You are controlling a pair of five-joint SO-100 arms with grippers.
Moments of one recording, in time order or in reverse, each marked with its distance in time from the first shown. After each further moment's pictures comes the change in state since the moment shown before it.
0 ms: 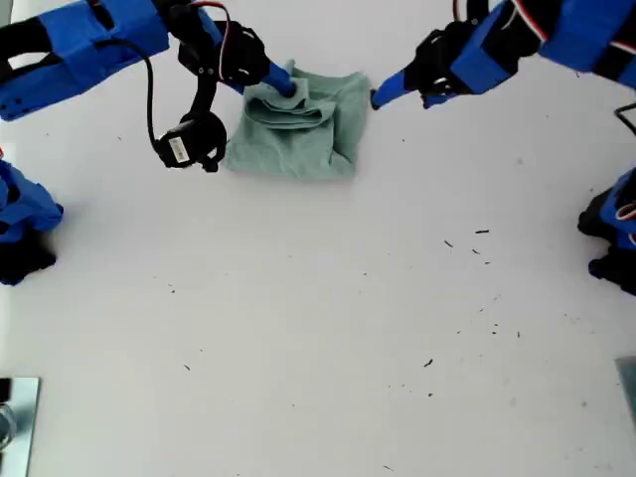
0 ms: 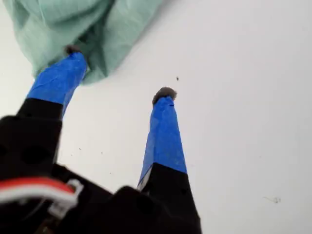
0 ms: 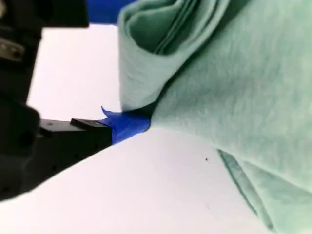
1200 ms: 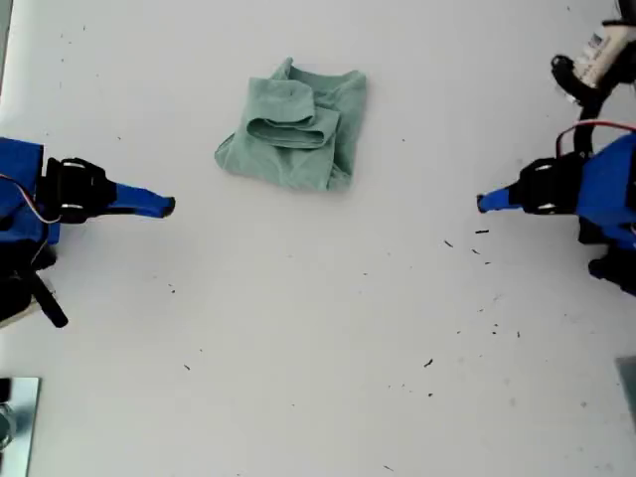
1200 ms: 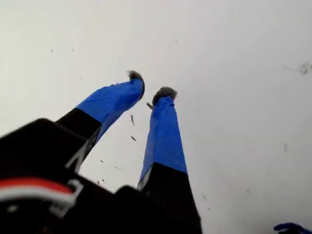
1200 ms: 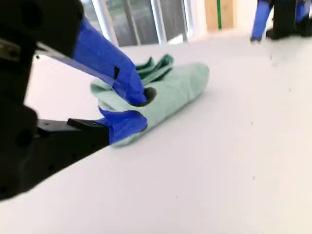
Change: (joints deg) arm 0 33.1 135.7 110.3 -6.8 -39.1; arm 1 -17.3 85.5 73.0 6.7 17.0
